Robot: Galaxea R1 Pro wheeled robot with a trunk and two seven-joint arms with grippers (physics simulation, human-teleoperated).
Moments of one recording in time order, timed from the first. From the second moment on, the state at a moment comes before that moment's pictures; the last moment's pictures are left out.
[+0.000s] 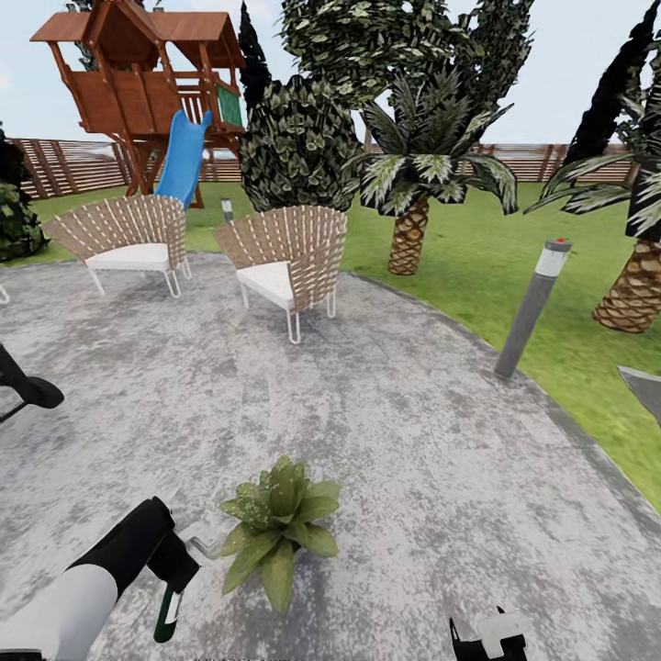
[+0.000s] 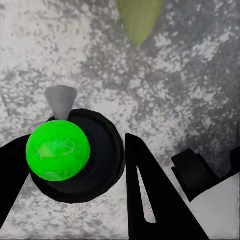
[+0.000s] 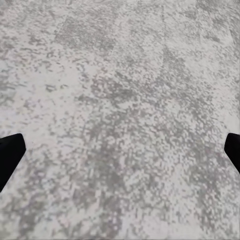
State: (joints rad) left arm -0.69 0.17 -0.03 -0.50 -0.79 0.68 -0.87; right arm -0.35 -0.06 -0.24 -0.12 0.54 -0.64 -0.21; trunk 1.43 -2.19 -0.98
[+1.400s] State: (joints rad) left arm -0.69 0.15 -0.02 -0.49 -0.88 0.69 -0.92; right arm -0.35 -0.06 -0.24 -0.12 0.54 -0.64 -0.21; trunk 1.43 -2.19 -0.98
